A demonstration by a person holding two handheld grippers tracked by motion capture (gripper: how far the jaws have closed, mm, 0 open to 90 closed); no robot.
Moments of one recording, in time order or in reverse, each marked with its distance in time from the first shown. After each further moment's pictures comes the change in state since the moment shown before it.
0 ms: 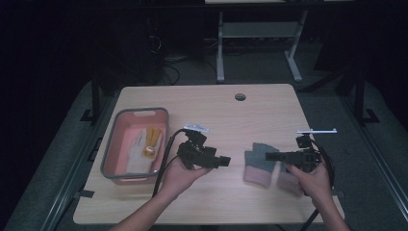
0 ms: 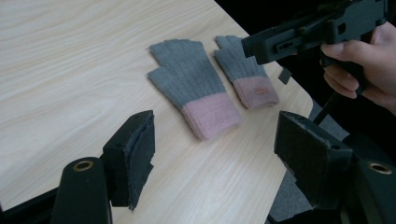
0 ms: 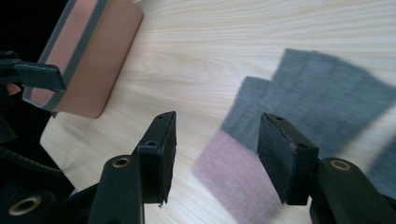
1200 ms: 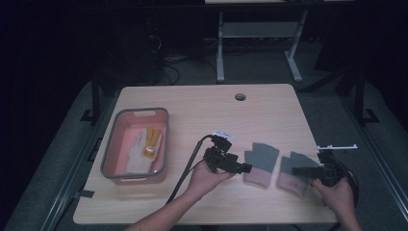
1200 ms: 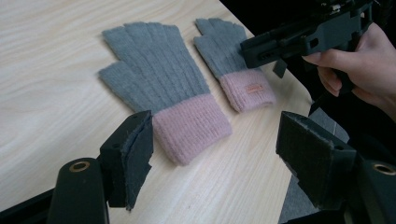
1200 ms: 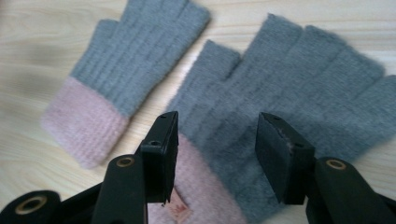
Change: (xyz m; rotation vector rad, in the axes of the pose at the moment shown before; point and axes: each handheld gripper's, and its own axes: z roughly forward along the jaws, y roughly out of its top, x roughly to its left) left arm -0.007 -0.001 0.074 0.055 -0.074 0.003; right arm -0.073 -0.038 -0.022 0.056 -0.275 0.017
